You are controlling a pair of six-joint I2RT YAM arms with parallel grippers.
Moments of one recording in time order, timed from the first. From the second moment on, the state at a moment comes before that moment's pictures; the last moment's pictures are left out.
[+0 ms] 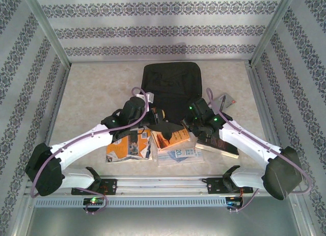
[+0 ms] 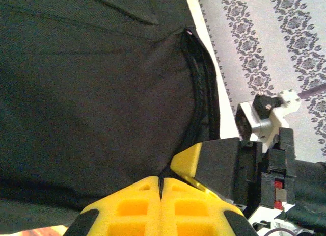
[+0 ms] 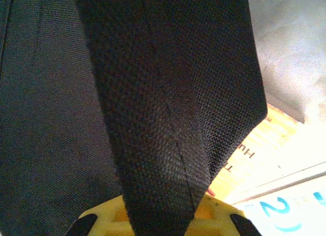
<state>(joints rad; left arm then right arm) -0.73 1.28 0.89 -0.12 0.15 -0.83 0.60 1.24 0.86 -0.58 -0.09 1.42</state>
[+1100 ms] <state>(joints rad) -0.57 1.23 0.83 -0.16 0.18 -0.72 0.56 1.28 0.90 -0.58 -0.08 1.10</state>
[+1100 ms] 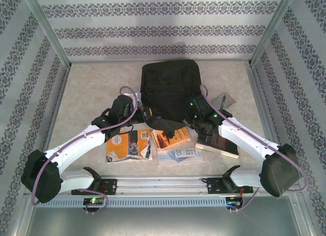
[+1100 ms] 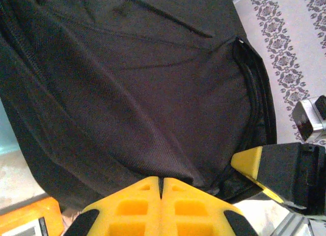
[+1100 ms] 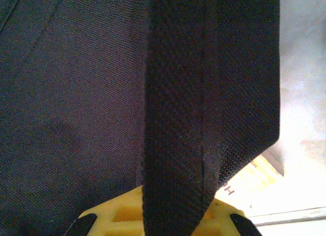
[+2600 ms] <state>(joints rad) -0.46 1.36 0.94 -0.20 0.21 -0.64 0.47 1.38 1.07 -0.74 0.04 0.67</state>
